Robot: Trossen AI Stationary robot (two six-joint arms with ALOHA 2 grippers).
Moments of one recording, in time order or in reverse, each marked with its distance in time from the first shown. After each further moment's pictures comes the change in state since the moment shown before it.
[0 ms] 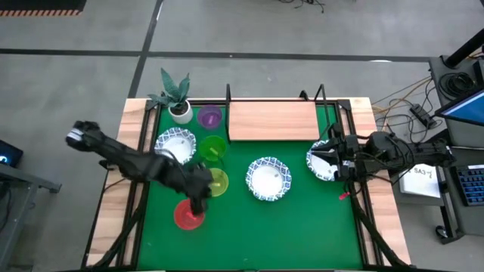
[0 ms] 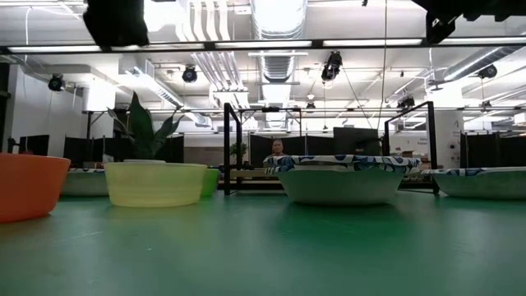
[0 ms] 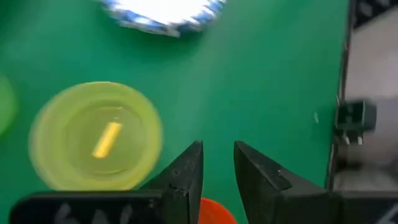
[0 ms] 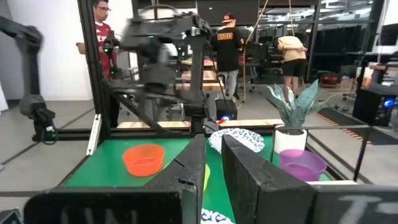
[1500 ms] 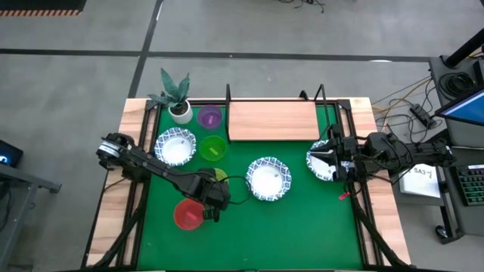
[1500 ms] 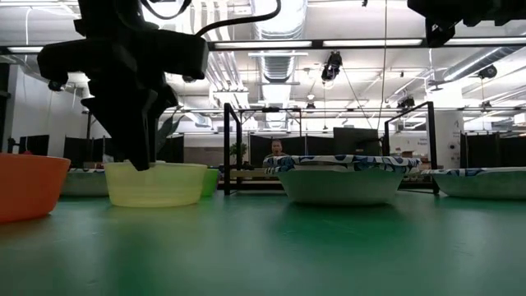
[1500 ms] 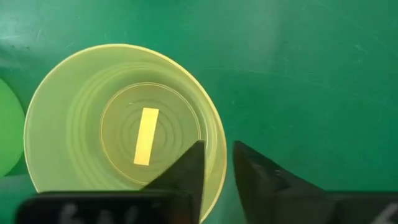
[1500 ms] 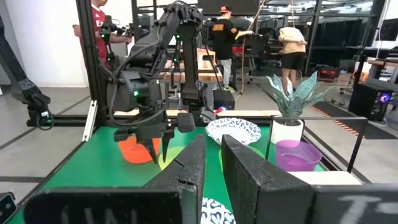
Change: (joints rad) left arm 0.061 0.363 -0.002 -0.035 -0.050 0.271; right arm 0.000 0.007 -0.006 -0.040 0.002 -0.018
